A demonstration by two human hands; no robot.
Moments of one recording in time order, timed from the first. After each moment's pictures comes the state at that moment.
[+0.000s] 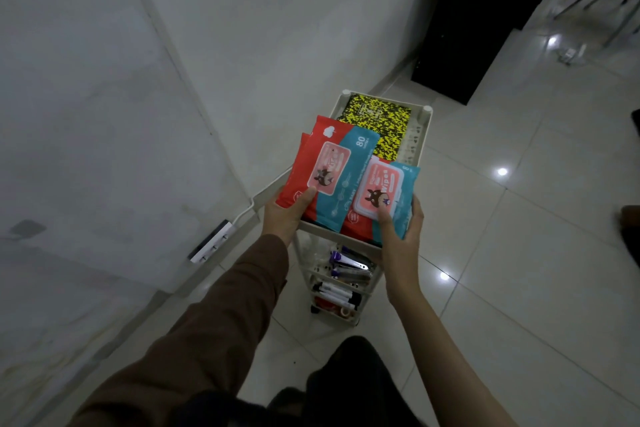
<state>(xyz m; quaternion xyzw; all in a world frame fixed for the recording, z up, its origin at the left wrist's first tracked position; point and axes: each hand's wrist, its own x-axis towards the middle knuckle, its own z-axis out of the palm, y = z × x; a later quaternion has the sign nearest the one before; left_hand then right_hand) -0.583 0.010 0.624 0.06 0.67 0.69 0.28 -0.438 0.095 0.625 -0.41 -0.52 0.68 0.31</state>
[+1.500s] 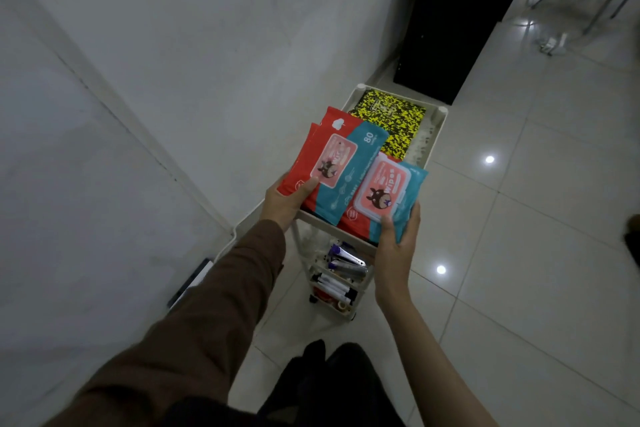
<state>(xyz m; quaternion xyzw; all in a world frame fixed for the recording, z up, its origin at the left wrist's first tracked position) -0.681 0.138 0.622 0.11 0.69 0.64 0.33 -0.518 0.189 0.619 -0.42 -0.46 0.67 0.40</state>
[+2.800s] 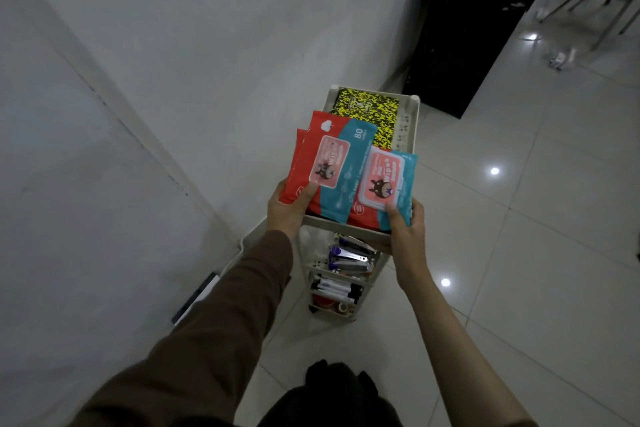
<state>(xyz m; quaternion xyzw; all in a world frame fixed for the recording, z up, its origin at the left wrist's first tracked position) -0.712 0.138 0.619 0.08 0.68 0.67 0.29 -0.561 0.230 0.621 -0.41 -0.49 0.70 0.31</state>
